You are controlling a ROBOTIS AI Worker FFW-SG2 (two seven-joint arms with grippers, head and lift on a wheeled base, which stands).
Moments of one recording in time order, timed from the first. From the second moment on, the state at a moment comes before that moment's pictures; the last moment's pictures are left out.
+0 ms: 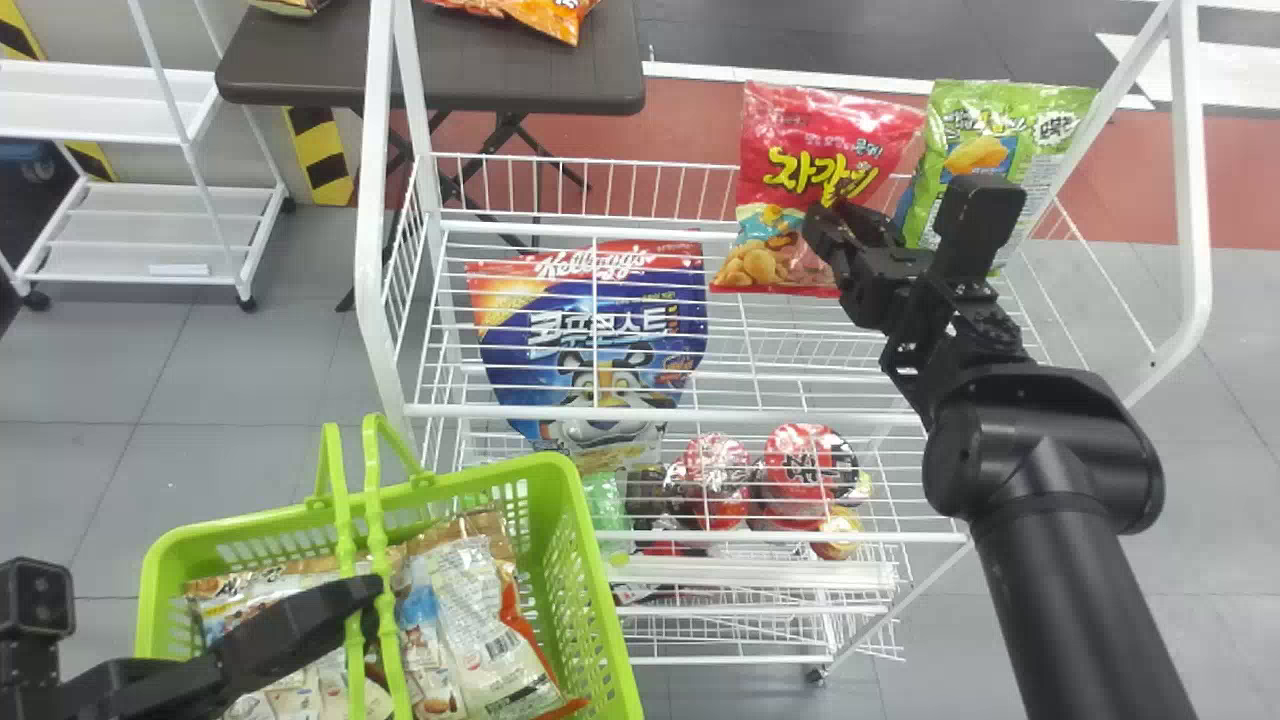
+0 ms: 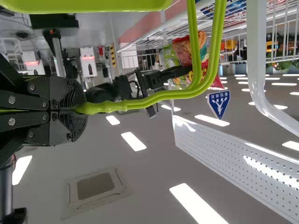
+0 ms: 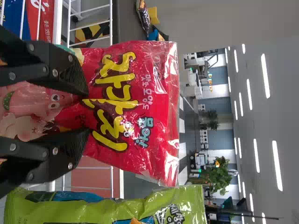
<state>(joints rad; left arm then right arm) 0.30 0.05 0.47 -1.78 0.40 1.42 -1.57 -0.23 -0.08 -0.08 -1.32 -0.10 0.17 0.24</state>
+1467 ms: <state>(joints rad) 0.28 0.05 0.47 -1.78 0.40 1.42 -1.57 0.37 -0.10 0.08 -2.30 -0.50 0.93 0.30</state>
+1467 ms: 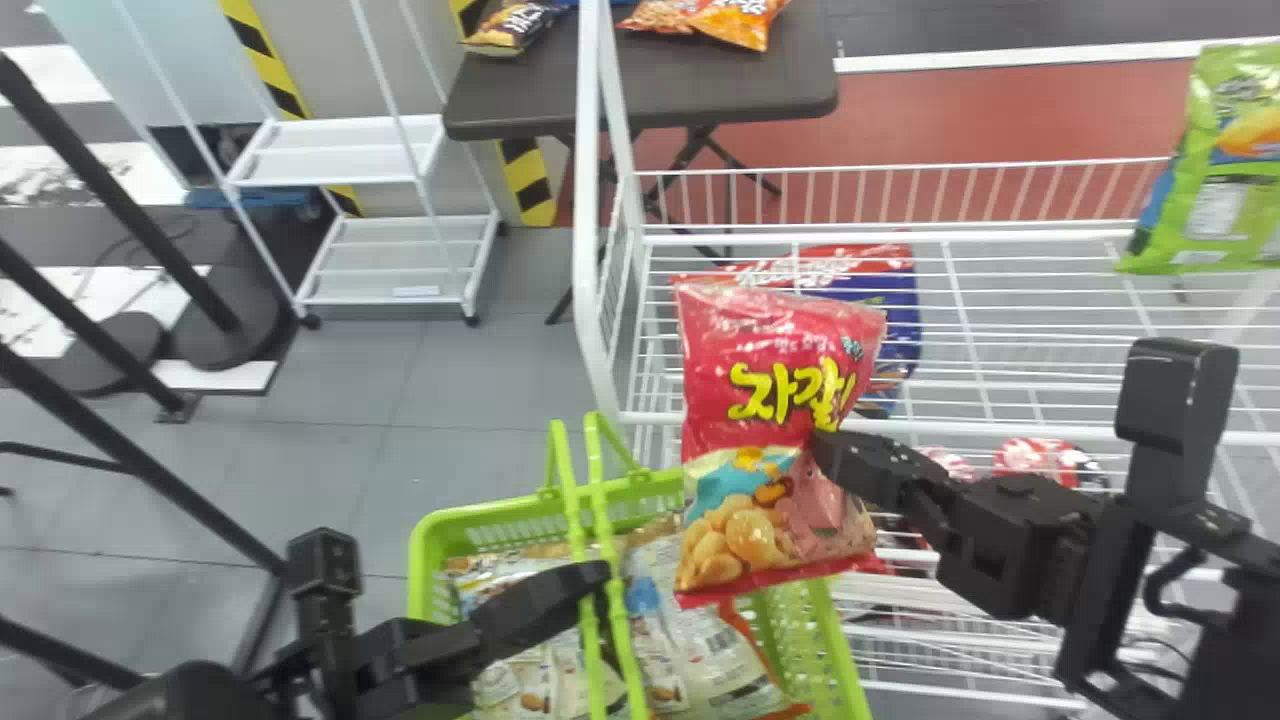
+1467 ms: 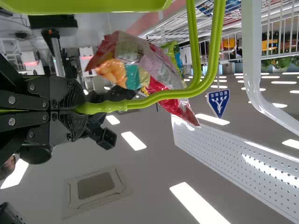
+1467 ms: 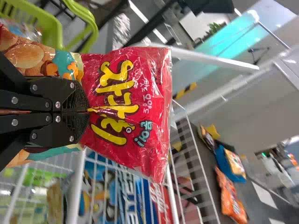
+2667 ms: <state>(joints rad) 0.29 0.05 0.47 -1.79 0.41 1.42 -1.57 0.25 -0.11 0.33 -2.06 -0.53 1.14 0.29</state>
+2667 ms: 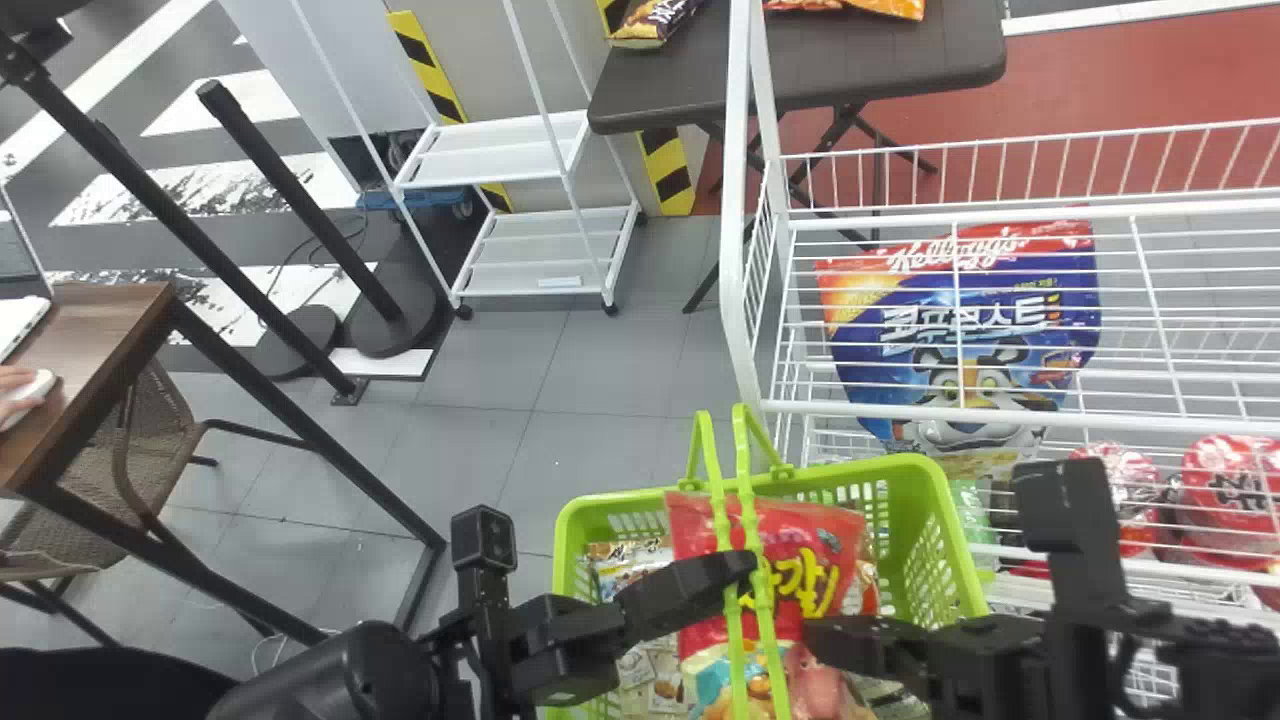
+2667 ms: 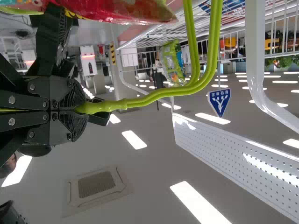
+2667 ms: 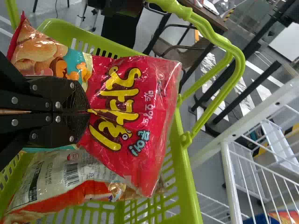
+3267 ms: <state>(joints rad) 0.29 0.05 0.47 -1.79 0.41 1.42 -1.57 0.31 -0.11 0.11 -2.17 -0.56 1.18 0.35</state>
